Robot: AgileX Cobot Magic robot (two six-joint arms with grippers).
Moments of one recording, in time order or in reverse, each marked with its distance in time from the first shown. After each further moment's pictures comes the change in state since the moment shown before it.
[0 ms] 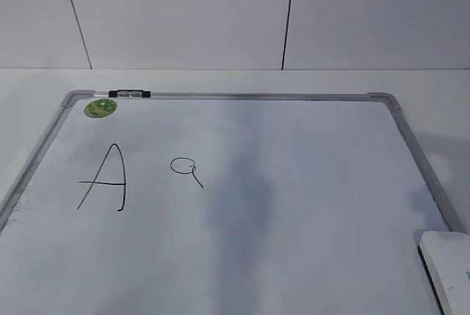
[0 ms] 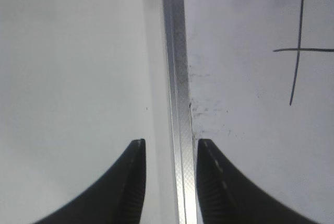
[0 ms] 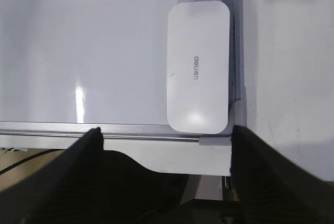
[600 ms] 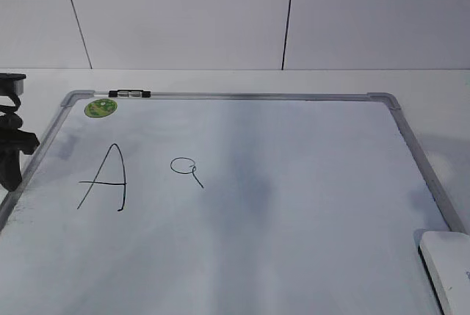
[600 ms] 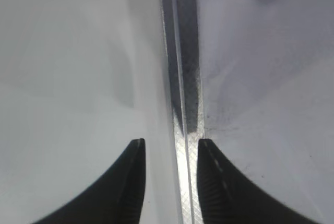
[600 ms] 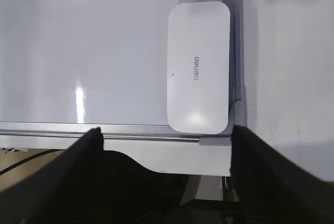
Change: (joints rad) left arm 0.000 0.297 -0.068 0.001 -0.069 0.031; right arm 0.000 0.000 -0.001 0.000 0.000 0.002
